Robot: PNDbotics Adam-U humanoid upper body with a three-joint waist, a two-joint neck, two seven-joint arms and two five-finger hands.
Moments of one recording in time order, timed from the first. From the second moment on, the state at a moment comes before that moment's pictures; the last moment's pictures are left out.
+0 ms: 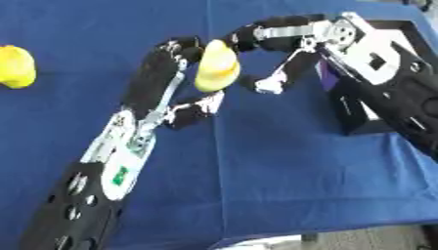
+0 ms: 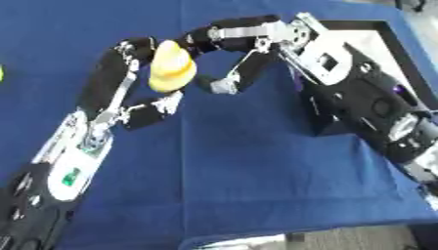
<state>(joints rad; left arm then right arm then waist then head) -0.87 -0.13 -0.48 -1.20 -0.92 -0.27 0.26 -0.62 -0.78 0.28 -1.64 -0.21 -0.35 0.83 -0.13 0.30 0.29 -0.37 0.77</state>
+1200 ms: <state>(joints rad) -0.87 -0.14 -0.48 -1.21 -0.95 -0.29 0.26 -0.63 -0.79 0.26 -1.66 -0.18 -0.32 0.86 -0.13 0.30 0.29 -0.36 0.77</state>
